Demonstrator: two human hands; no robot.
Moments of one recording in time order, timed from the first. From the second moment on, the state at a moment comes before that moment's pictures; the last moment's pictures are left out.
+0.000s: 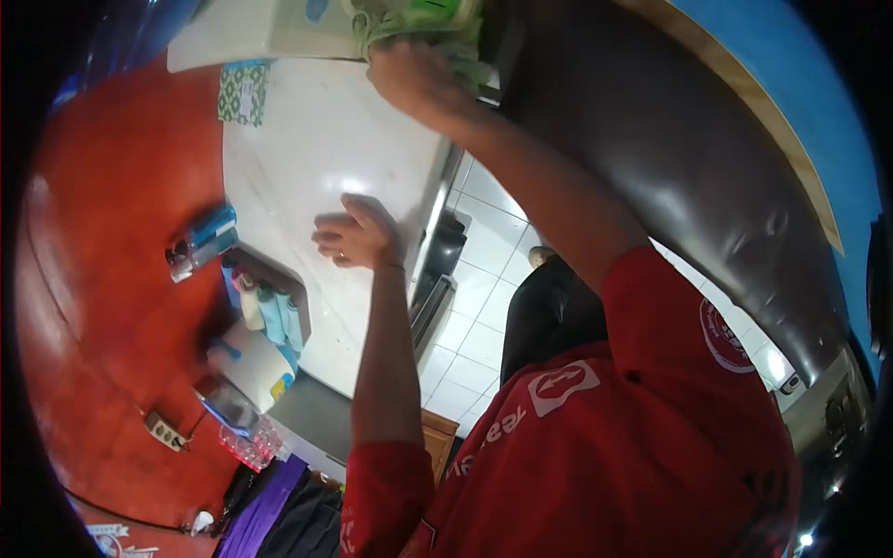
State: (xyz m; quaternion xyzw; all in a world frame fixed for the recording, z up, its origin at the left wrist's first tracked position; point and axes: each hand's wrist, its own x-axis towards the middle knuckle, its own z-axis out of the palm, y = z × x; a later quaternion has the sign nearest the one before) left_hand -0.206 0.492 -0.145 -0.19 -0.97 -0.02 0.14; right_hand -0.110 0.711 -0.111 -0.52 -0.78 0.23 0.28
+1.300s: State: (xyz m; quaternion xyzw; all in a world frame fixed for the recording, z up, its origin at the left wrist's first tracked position) left_hand 0.363 0.023 -0.234 -0.16 -0.89 -0.08 -0.42; right_hand 0.629 0.290 0.009 -0.26 -0.22 0.86 0.38
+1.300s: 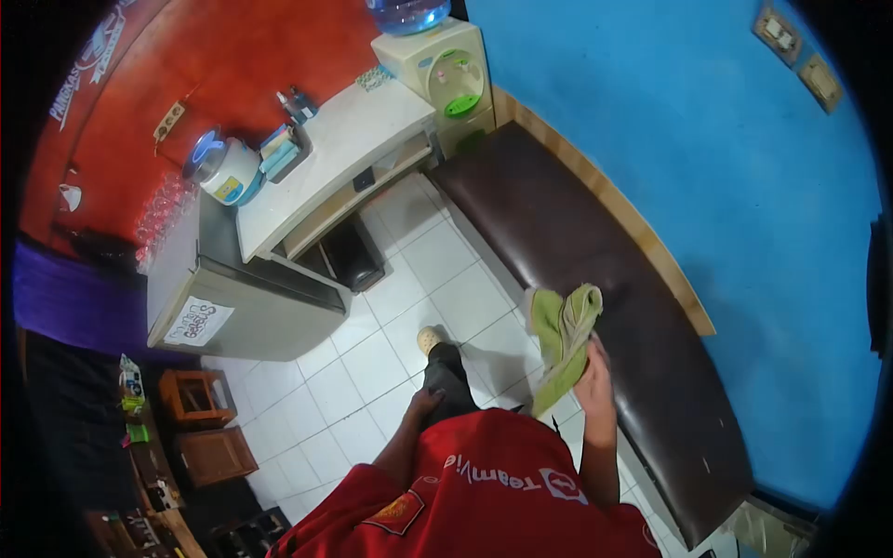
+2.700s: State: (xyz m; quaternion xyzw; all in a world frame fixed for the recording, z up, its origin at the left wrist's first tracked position) left_hand 0.528 0.227 0.011 -0.34 -0.53 -0.33 -0.70; right_hand 0.759 0.234 0.004 -0.39 -0.22 0.81 0.37
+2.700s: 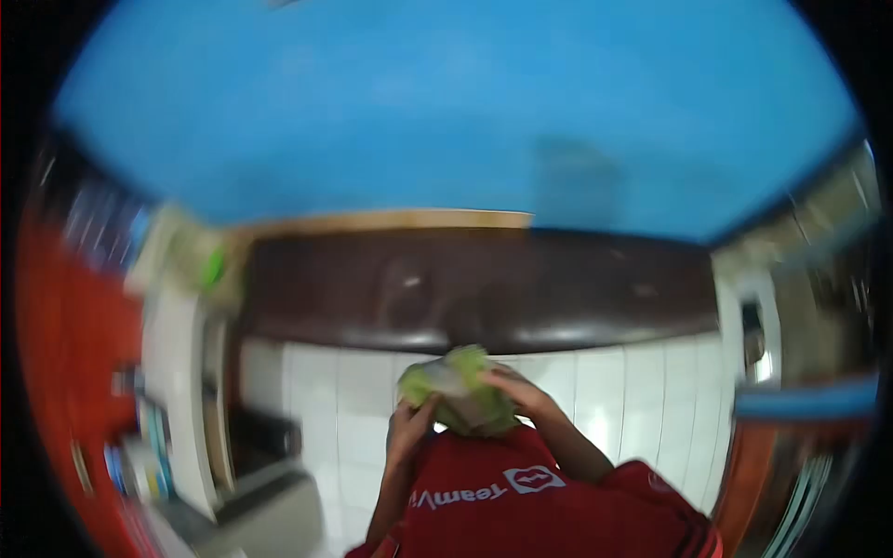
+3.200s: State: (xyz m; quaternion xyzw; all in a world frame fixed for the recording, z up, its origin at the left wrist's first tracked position) left_hand 0.461 0.271 -0.026 -0.28 -0.32 -0.26 -0.86; right_hand 0.622 0.178 -0.036 -0.27 0.15 0.68 0.66
